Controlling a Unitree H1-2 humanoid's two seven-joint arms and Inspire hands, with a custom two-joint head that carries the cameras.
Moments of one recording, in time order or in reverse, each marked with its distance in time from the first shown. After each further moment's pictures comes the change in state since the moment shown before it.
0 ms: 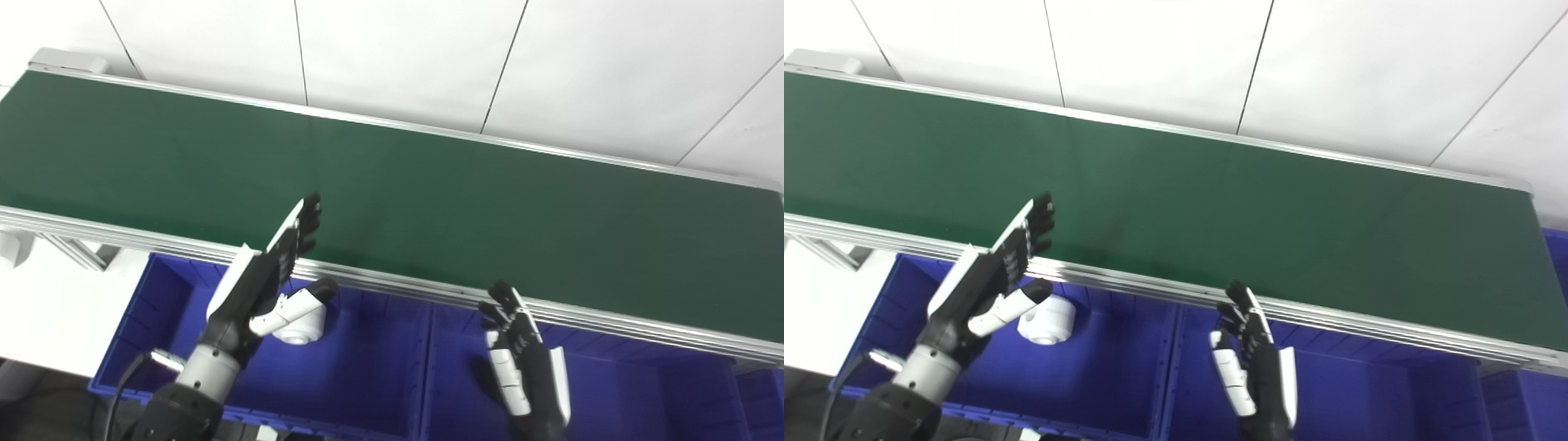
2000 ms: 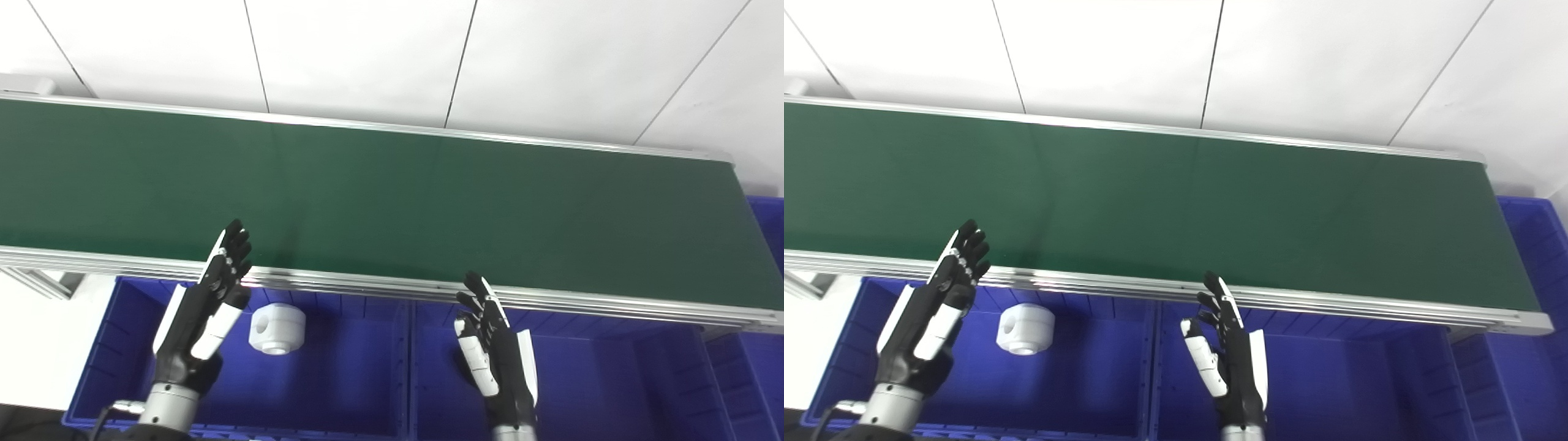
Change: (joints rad) left arm 0.020 0.020 -0.031 0.129 -0.196 -0.235 0.195; right arm -0.019 -0.021 0.018 0.074 -0.039 0.004 -0.104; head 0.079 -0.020
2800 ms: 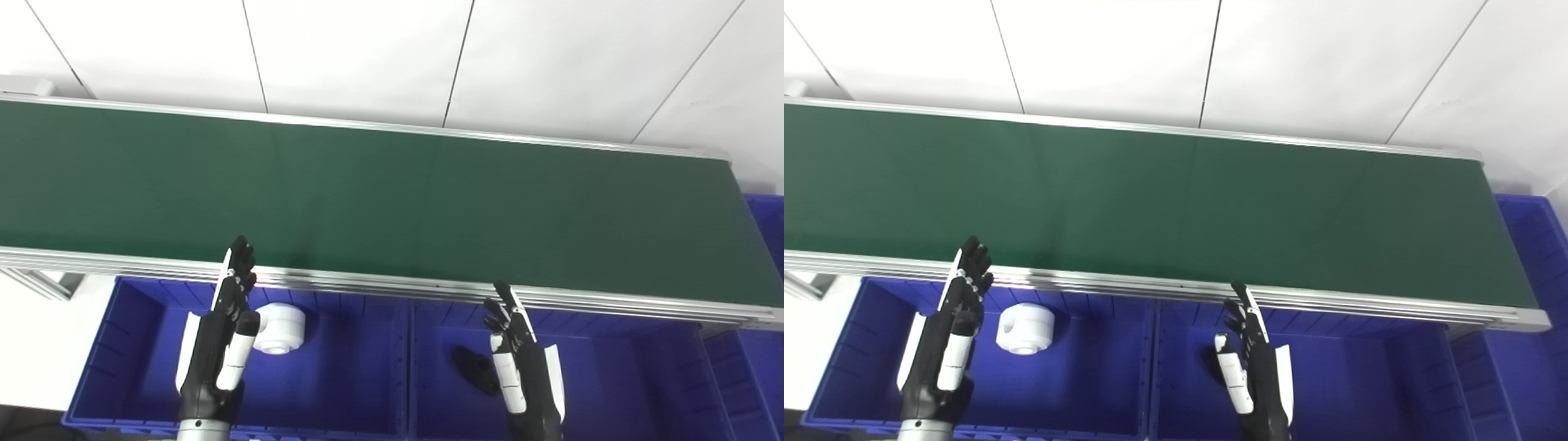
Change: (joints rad) left arm 0.116 -0.061 -0.086 0.013 0.132 -0.168 0.110; right arm 0.036 -0.031 -0.035 -0.016 0.043 -0.079 -0.024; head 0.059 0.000
